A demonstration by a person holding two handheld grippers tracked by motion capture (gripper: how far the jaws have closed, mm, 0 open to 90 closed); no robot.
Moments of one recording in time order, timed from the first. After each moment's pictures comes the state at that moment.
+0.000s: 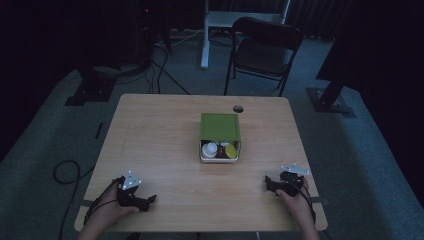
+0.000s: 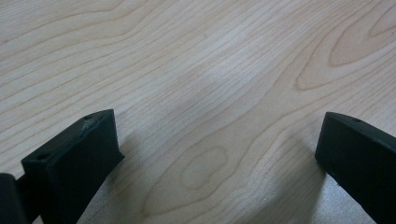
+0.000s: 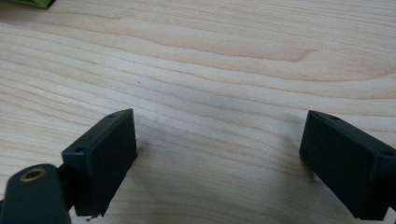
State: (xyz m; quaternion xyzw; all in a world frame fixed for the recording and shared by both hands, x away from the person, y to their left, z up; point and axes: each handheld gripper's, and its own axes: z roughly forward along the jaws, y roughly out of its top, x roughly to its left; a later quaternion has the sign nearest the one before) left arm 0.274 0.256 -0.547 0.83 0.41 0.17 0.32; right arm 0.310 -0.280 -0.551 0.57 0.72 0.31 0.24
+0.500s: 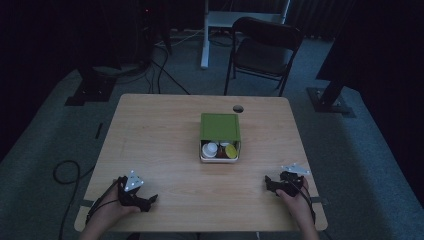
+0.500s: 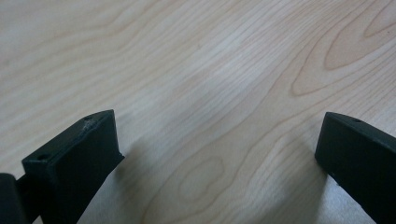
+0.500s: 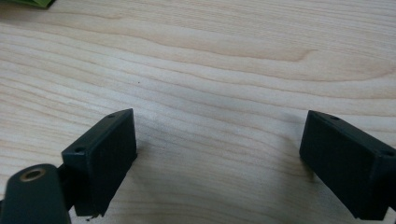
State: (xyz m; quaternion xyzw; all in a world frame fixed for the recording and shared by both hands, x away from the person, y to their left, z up) left arm 0.274 0.249 -0.546 0.85 0.38 0.19 0.32; right arm 0.310 -0.280 -0.551 0.57 0.72 0.31 0.24
